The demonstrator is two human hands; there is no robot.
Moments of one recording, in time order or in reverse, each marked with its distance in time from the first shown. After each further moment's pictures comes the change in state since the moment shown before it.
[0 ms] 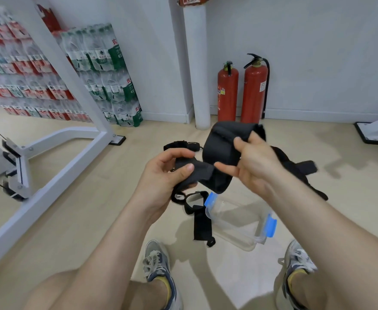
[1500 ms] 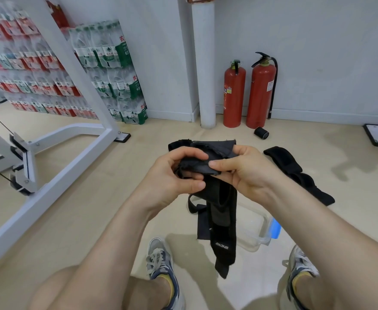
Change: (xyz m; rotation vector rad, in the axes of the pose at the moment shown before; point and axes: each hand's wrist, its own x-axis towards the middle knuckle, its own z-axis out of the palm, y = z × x) left_hand -0.008 0.017 -0.007 0.245 -0.140 0.014; right_hand -0.007 0.015 0.006 -0.022 -0.327 0.101
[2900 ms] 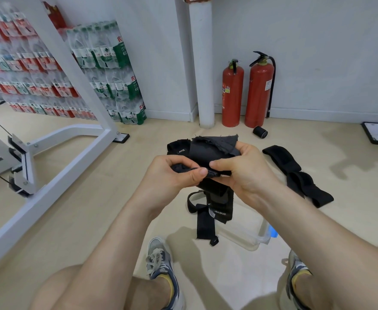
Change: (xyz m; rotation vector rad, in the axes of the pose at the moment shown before) left_hand 0.004 -0.001 0.007 0.013 0.112 -0.077; right_hand -0.008 0.005 0.009 -0.047 0.149 -0.111
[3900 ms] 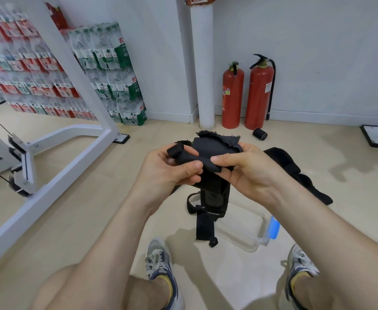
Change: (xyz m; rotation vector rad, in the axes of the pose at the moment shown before) left_hand 0.001 0.007 -0.003 -0.229 0.008 0.068; right_hand -0.001 -0.011 -0.011 0.156 -0.194 0.084
